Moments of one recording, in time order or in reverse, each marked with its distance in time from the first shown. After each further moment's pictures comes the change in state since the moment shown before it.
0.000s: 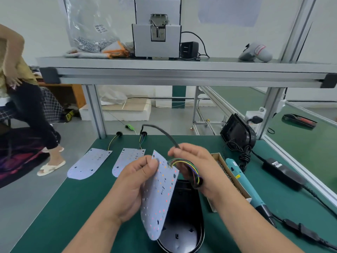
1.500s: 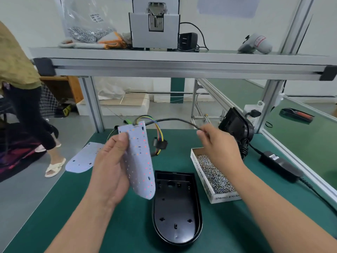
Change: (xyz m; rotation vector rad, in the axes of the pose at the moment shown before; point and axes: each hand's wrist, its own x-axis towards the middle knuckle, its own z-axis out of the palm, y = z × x) left_hand 0.004 0.019 -0.009 -0.227 0.322 0.274; right_hand 0.018 -0.001 -0.072 -1.280 0.465 -0.234
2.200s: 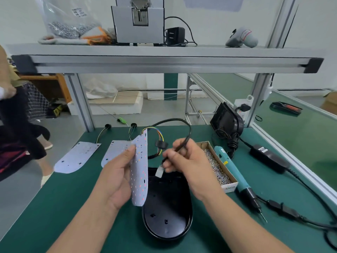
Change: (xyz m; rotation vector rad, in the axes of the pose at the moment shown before) left_hand 0.004 -0.039 -0.003 0.023 0.073 -0.379; right_hand -0.065 -0.059 0.019 1.332 -0.207 0.309
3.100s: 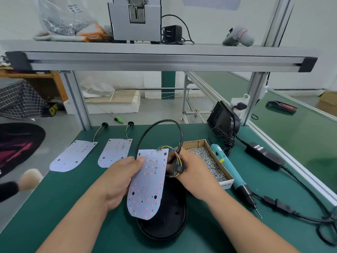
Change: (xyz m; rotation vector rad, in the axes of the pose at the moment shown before) left_hand -0.002 -0.002 -0.010 0.553 -0.093 -0.122; right_hand -0.010 0.000 -0.018 -0.755 -0.070 0.007
